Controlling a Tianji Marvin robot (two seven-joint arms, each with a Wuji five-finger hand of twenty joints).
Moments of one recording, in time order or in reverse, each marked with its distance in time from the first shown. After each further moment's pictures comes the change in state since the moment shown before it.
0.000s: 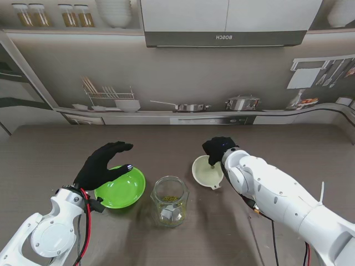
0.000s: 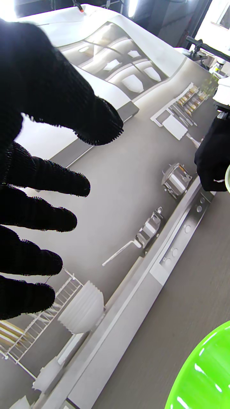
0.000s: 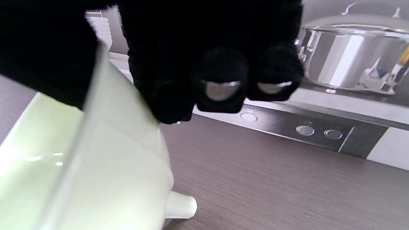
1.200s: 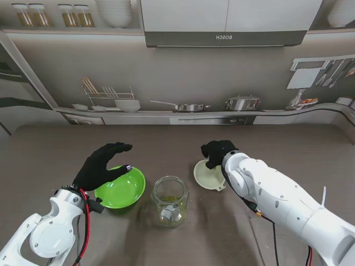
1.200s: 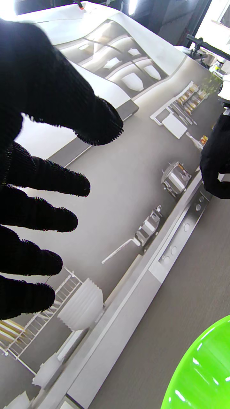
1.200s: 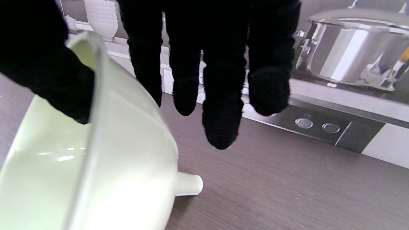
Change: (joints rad) left arm 0.006 0.000 -0.007 -0.002 -0.005 0.003 -0.007; right arm -0.018 0.021 0.000 -0.040 -0.050 0.006 0.055; left_hand 0.000 0.000 0.000 0.000 0.000 0.000 0.000 0.000 0.010 0.002 0.000 0.000 0.000 0.000 0.000 0.000 0.000 0.000 0.000 0.000; right_hand -0.247 0.143 -0.116 0.250 -0.262 -0.019 -0.368 0.073 -0.692 0.072 -0.102 -0.190 -0.264 0.050 -0.395 -0.153 -0.288 0.037 -0.187 -0.051
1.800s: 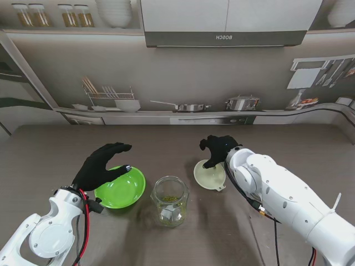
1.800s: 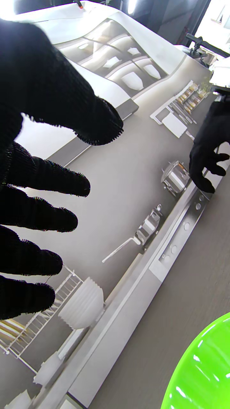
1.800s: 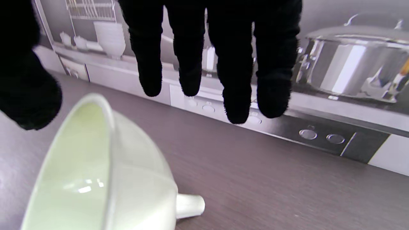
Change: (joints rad) left arm 0.002 0.000 -0.004 0.001 0.002 -0.002 -0.002; right arm -0.074 0.032 0.168 -0.116 -0.064 -0.092 0.077; left_hand 0.000 0.000 0.000 0.000 0.000 0.000 0.000 0.000 0.000 0.001 0.000 0.000 0.000 0.000 0.000 0.000 0.000 0.000 0.000 0.000; right_hand -0.083 -0.037 -0.252 0.000 -0.193 0.026 -0.139 0.000 -0.240 0.055 -0.203 -0.260 -0.311 0.153 -0.519 -0.309 -0.230 0.101 -0.288 -0.064
